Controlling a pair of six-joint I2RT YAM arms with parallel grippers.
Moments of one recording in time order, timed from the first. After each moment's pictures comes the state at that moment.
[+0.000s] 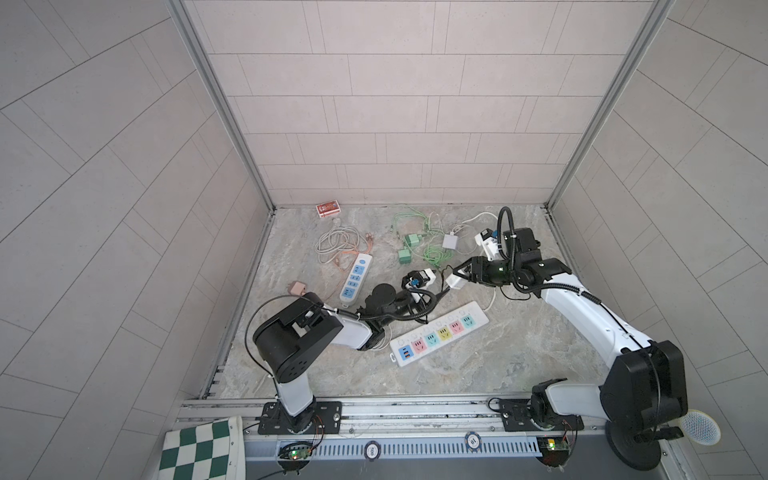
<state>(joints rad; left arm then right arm) -0.81 1.75 0.59 1.19 0.22 0.13 0.20 1.32 1.04 -0.57 -0.54 0.40</state>
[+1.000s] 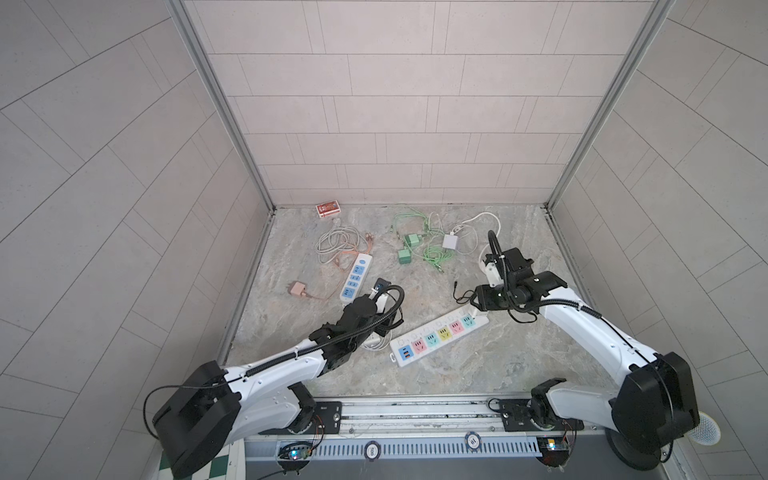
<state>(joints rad) -0.80 1.11 0.41 0.19 -0.21 -0.12 0.31 1.23 0.90 -0.78 -0.11 0.26</state>
